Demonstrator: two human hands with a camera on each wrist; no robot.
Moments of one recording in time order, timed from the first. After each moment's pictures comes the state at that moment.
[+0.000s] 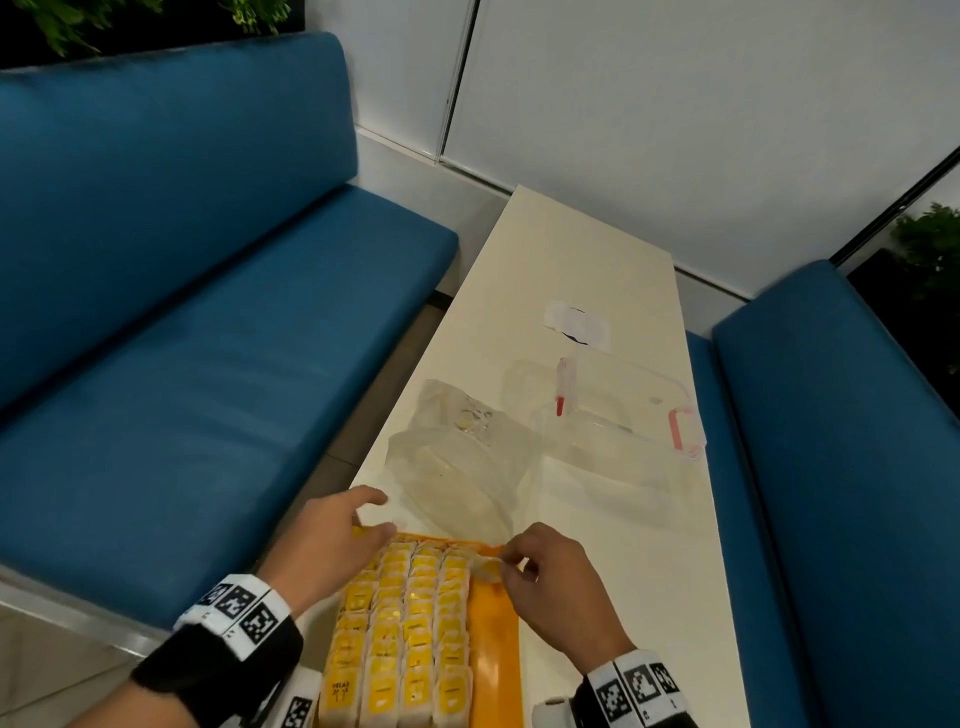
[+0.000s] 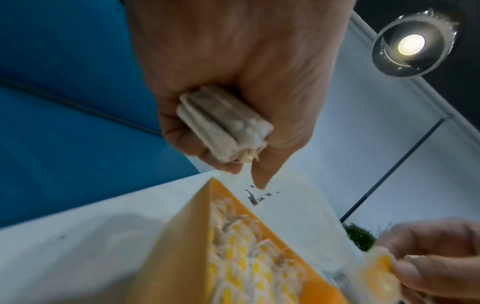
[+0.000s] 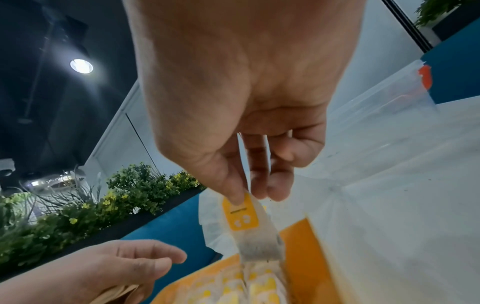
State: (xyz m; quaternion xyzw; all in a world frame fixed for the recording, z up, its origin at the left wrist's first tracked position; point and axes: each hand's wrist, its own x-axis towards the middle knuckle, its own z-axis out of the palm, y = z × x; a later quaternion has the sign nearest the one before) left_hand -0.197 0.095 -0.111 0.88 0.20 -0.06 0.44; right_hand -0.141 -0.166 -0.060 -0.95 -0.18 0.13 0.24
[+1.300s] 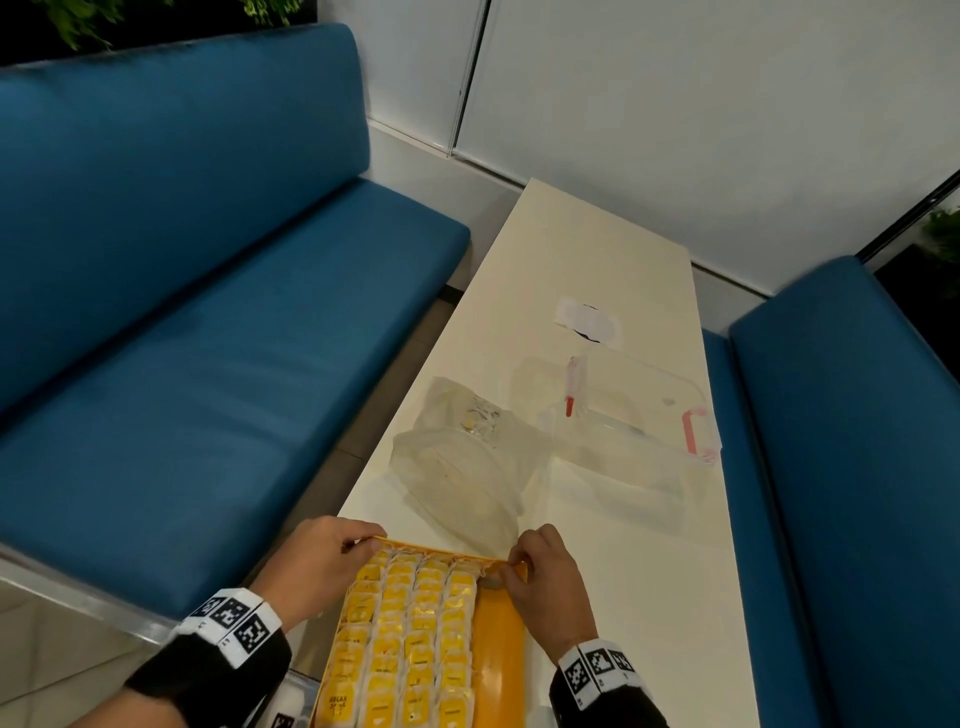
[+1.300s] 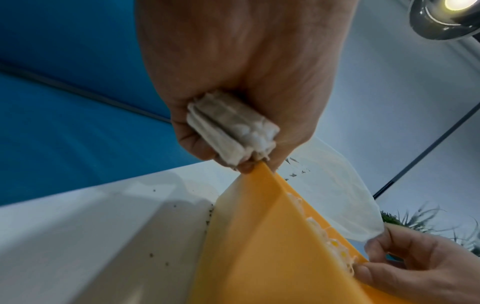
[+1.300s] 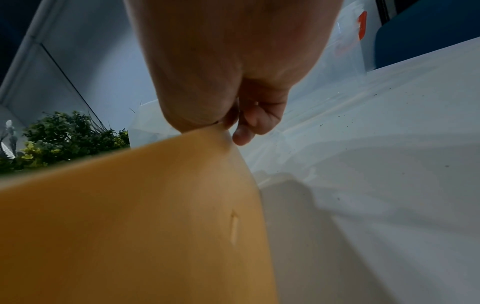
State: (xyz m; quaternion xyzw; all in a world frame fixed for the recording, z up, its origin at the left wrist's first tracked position) left_hand -0.207 0.107 -0.149 0.86 0.13 -0.11 0.49; right_hand -0.119 -0.178 -0.138 -0.95 -0.16 0.09 0.25
